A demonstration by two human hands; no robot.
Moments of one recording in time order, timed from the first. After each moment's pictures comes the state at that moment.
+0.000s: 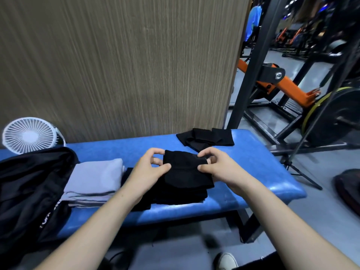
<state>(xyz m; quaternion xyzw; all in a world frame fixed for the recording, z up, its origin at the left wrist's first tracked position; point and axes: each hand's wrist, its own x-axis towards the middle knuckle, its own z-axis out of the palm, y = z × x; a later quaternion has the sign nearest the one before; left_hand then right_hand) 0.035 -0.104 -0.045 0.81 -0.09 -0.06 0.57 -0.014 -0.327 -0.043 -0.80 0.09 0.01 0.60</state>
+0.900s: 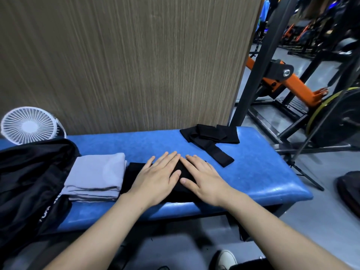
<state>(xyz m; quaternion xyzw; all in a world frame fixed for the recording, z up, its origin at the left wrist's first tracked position) 0.042 -0.103 -0.083 0.95 -0.31 0.01 0.10 -0.006 -0.293 -0.092 -0.98 -0.10 0.03 0.17</state>
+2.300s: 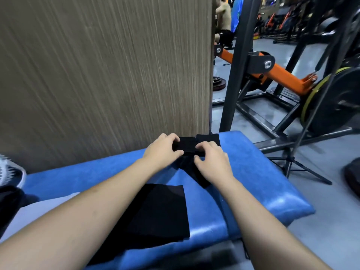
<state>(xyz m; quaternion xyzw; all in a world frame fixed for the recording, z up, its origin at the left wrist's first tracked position) 0.165 -0.249 -0.043 0.95 -0.26 -0.02 0.18 0.076 -0.397 -0.084 -0.93 0.16 -0.17 0.29</state>
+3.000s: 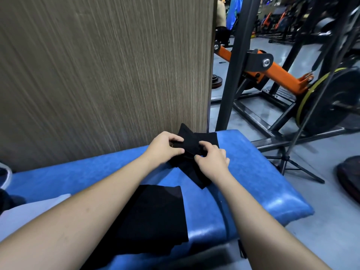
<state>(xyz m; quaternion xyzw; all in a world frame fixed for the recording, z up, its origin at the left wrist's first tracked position) 0.178 -0.259 -0.055 0.88 -0.24 -0.07 0.40 0.088 -0.402 -0.090 -0.89 0.25 -0.10 0.37</state>
